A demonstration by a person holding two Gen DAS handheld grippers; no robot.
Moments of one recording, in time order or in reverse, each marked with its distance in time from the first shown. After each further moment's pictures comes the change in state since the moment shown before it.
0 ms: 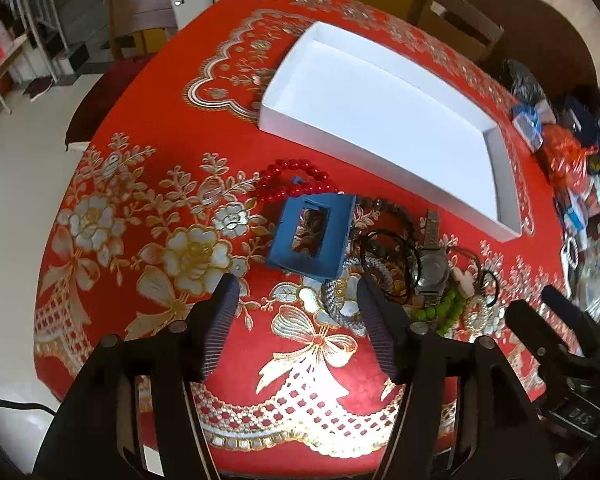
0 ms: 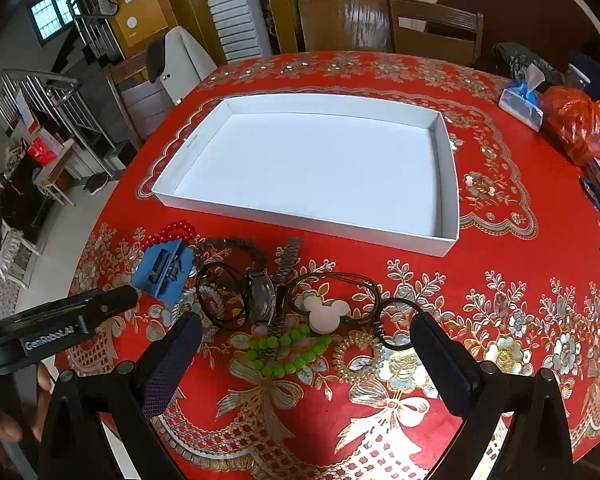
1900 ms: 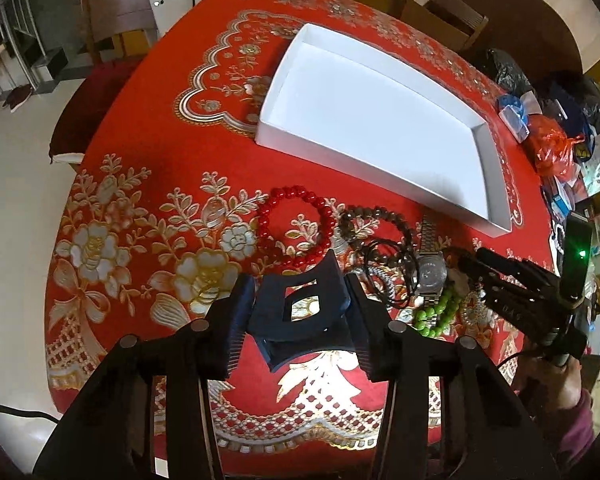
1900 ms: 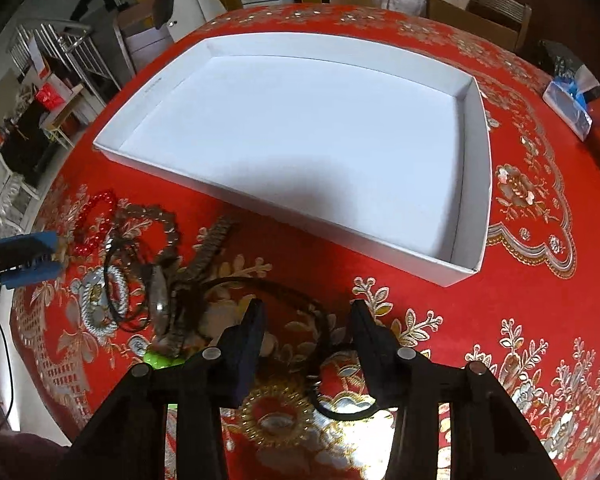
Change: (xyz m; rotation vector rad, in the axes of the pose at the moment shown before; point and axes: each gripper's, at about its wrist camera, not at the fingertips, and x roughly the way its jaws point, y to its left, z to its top) left arm -0.007 0.018 0.015 0.045 0.033 -0.053; right arm 0.087 -0.043 0.016 -0.127 0.152 0.047
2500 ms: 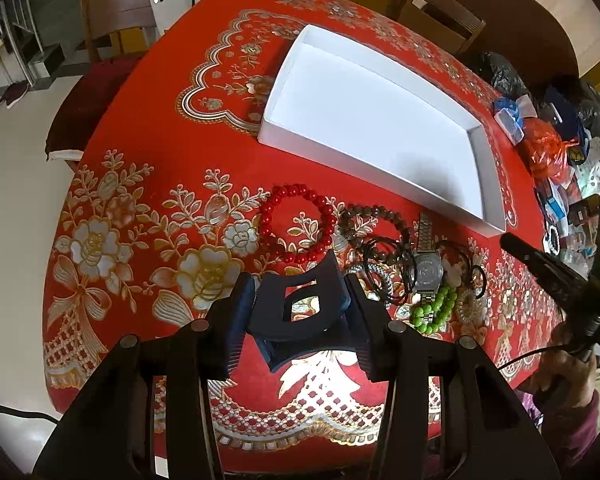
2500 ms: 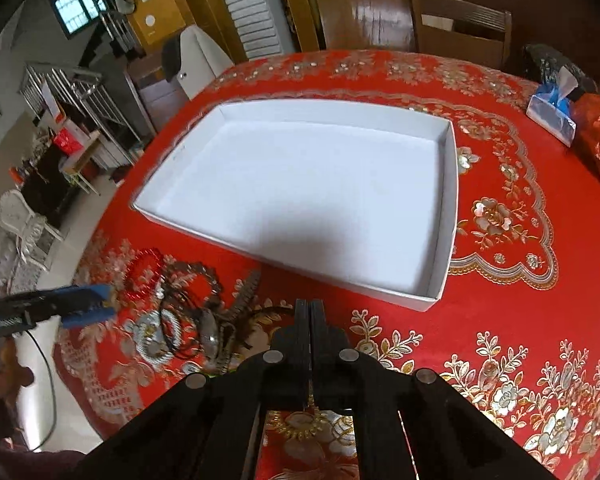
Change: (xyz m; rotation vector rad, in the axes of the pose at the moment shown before) left arm -0.003 0.006 0.000 -0.006 0.001 -0.032; right arm -0.064 -0.013 0.012 0.094 -0.131 0.123
